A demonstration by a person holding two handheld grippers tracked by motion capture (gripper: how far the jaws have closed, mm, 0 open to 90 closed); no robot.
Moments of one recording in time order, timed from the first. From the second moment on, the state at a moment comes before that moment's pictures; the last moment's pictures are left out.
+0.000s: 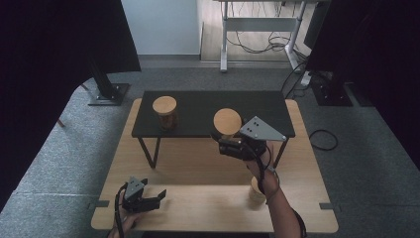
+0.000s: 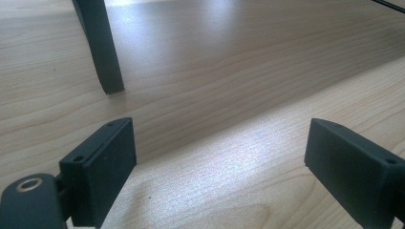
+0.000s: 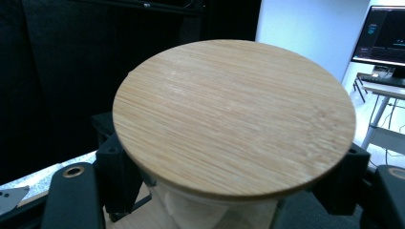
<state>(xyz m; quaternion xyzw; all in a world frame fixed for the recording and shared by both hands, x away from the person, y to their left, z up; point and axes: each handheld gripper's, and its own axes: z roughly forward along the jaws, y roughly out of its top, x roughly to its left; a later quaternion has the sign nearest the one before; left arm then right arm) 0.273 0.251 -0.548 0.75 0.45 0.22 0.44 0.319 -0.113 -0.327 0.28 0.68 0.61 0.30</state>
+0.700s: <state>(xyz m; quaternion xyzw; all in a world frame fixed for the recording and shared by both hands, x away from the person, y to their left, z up) 0.273 0.251 -0.548 0.75 0.44 0.22 0.44 0.352 -0.108 -0.333 0.30 0.69 0.59 0.30</state>
